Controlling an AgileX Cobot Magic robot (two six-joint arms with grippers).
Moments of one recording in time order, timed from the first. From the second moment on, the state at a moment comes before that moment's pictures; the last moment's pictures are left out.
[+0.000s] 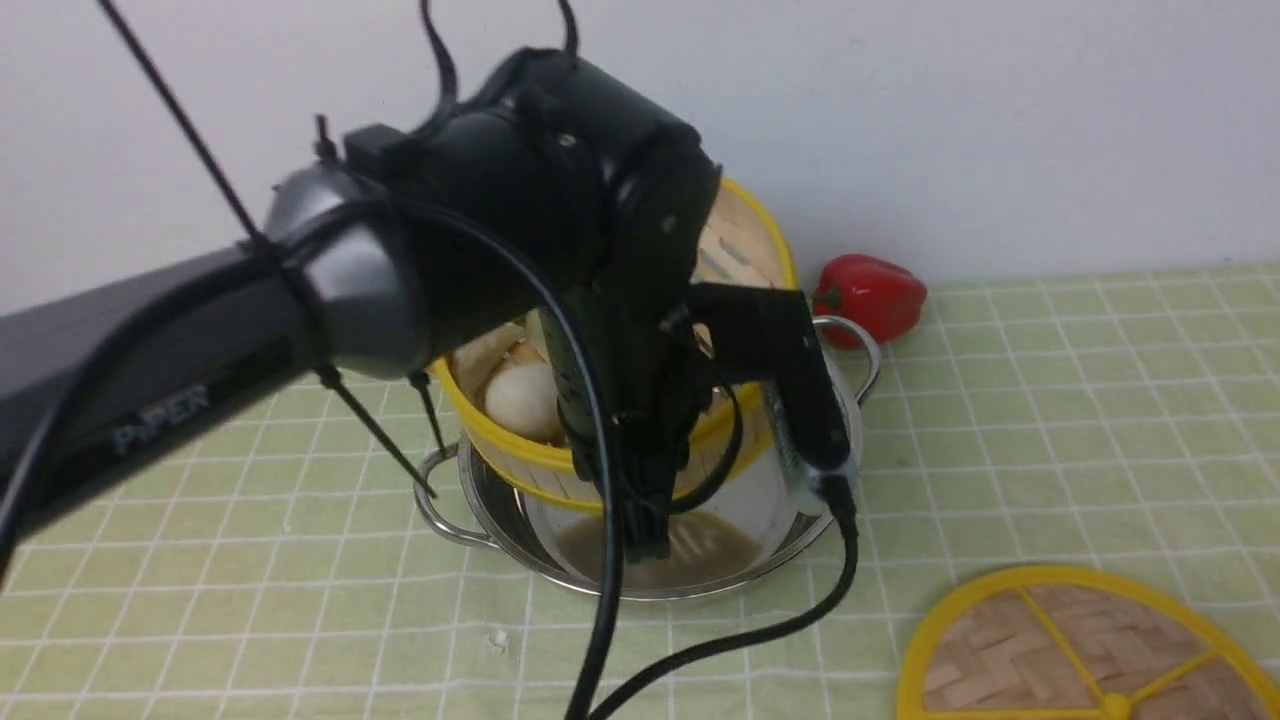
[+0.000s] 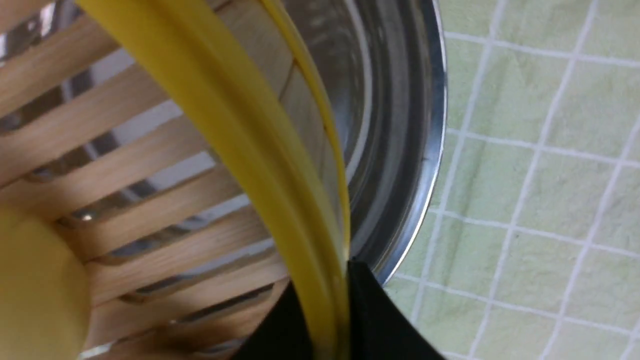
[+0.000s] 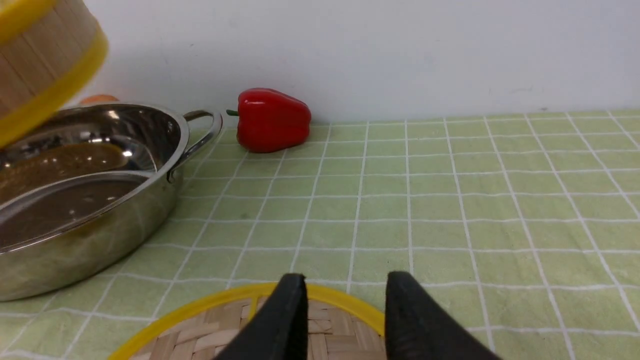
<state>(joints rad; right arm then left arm) 0.10 0.00 0.01 0.02 0.35 0.18 -0.71 1.85 -1.59 0.20 1.23 0.68</state>
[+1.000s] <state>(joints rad) 0.10 0.00 0.01 0.02 0.35 0.18 -0.71 2.03 -1.59 0.18 1.19 0.77</state>
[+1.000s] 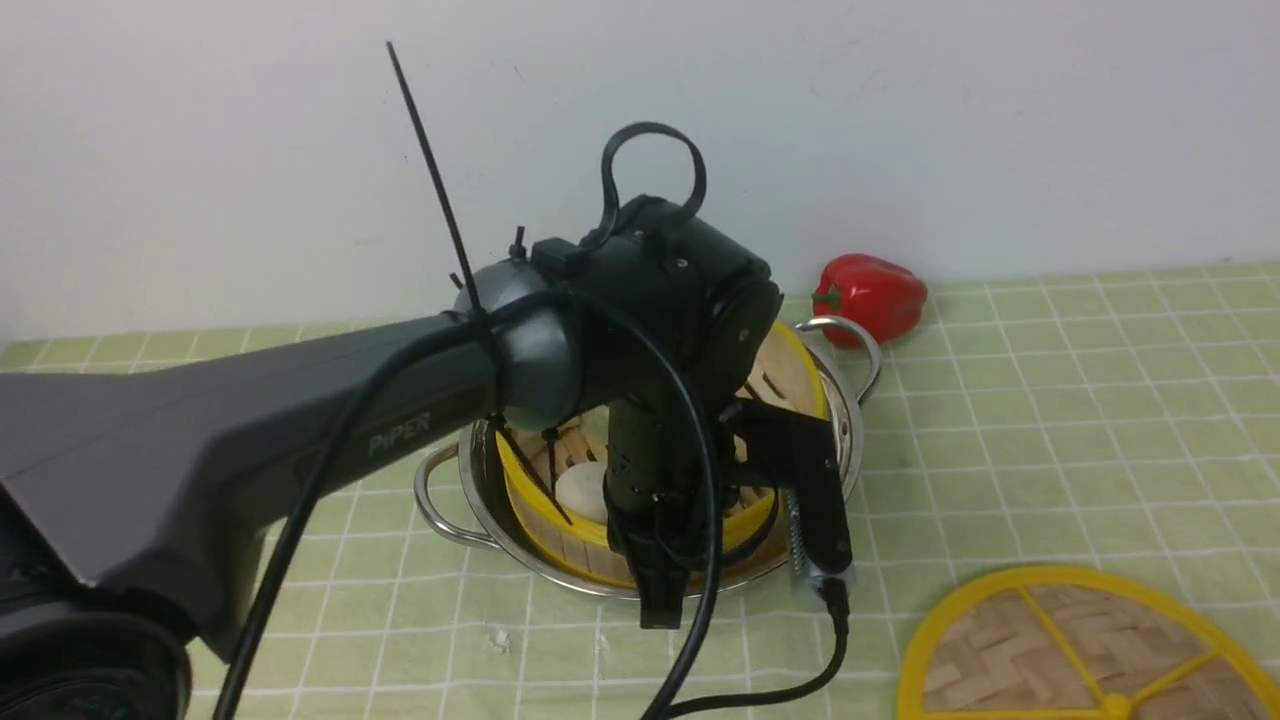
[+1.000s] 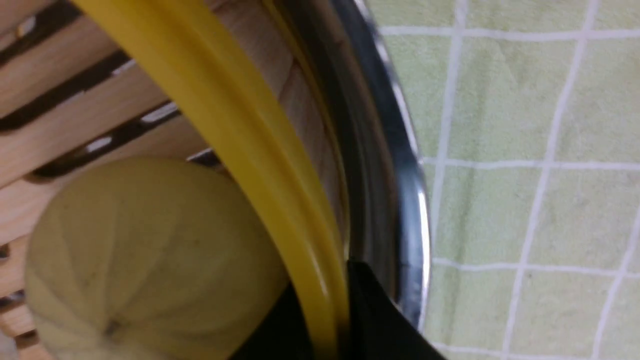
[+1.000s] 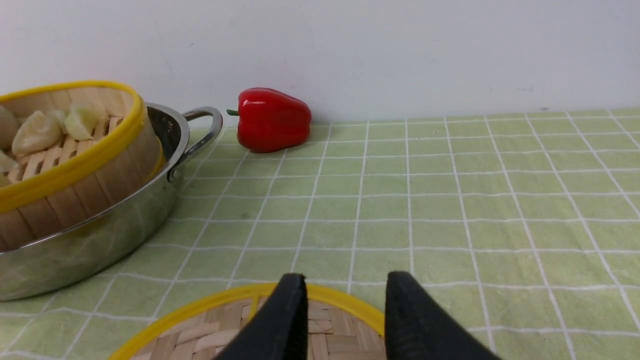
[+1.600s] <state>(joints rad) 0.10 0.00 0.01 0.02 0.35 0.18 -0.69 2.05 -1.60 0.17 1.17 0.69</state>
